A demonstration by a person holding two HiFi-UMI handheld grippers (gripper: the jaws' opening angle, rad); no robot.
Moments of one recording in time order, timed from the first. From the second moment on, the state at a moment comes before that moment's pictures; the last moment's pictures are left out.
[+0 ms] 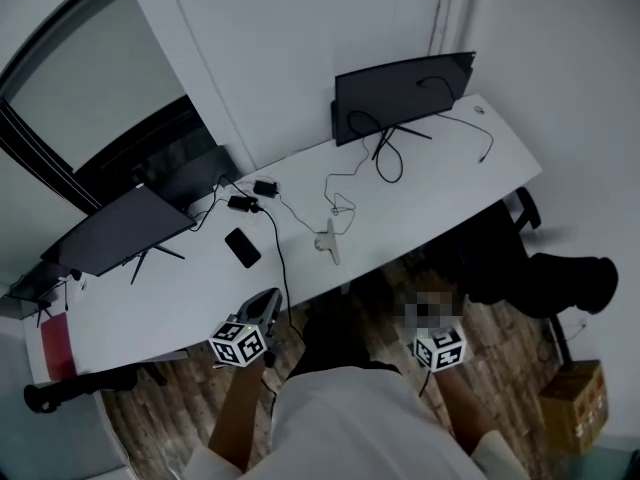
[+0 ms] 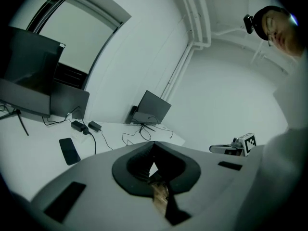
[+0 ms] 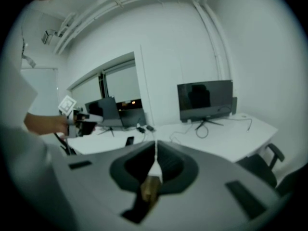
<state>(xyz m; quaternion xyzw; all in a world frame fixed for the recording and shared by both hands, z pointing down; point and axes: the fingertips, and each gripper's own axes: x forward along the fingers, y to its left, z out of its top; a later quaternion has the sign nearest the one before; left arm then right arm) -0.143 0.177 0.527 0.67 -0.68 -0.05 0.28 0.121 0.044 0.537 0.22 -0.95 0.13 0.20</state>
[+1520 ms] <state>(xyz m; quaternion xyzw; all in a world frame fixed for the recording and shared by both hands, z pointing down) -0.170 0.208 0.471 0.75 -0.62 -0.01 0.21 0.093 0.088 0.477 0.31 -0.93 0.11 0.15</state>
